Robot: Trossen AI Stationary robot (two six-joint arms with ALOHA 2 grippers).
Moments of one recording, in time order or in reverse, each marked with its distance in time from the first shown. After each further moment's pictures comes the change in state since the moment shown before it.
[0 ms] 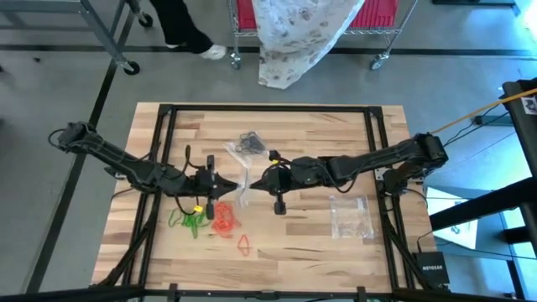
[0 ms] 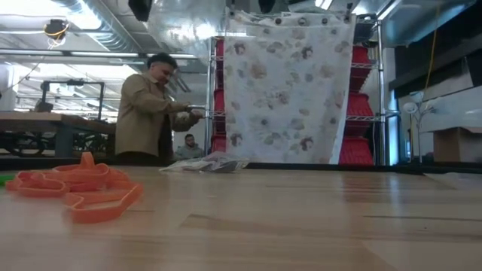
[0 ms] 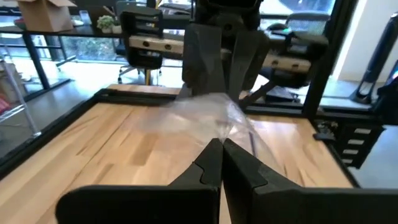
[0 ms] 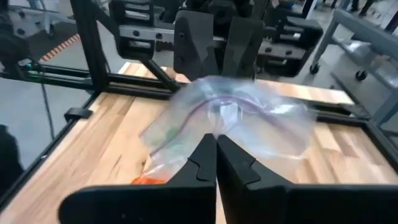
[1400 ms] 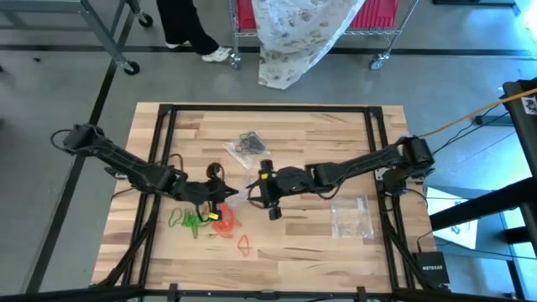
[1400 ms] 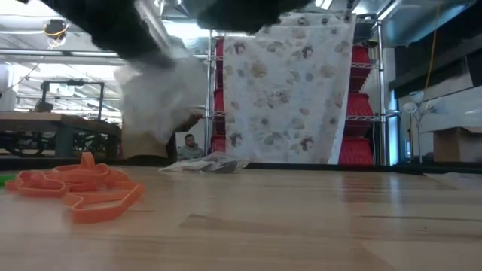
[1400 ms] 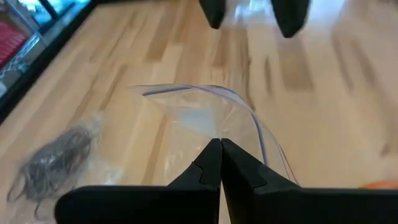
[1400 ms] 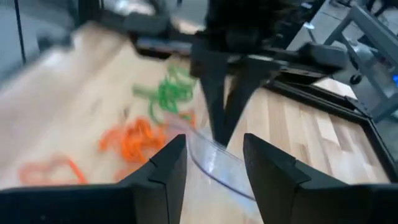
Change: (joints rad) left arm 0.025 0.139 0.000 -0.341 0.003 -0.048; right arm -0.002 0.135 0.000 0.004 0.017 -0.204
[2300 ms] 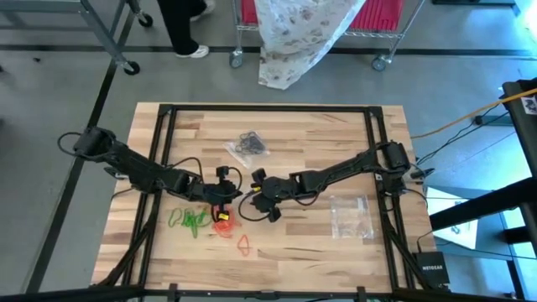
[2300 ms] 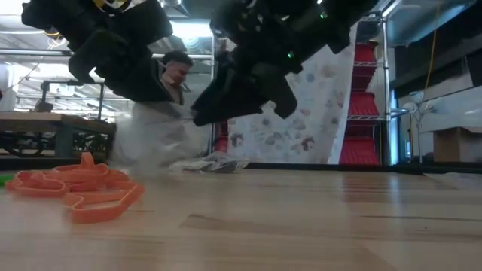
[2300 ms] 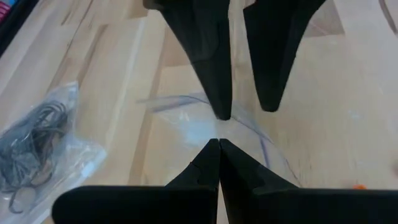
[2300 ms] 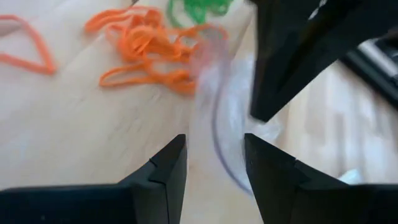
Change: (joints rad) left arm 0.072 0.182 -0.001 0.044 0.079 0.056; right arm -0.017 0.214 0.001 -0.017 -0.001 -0.245
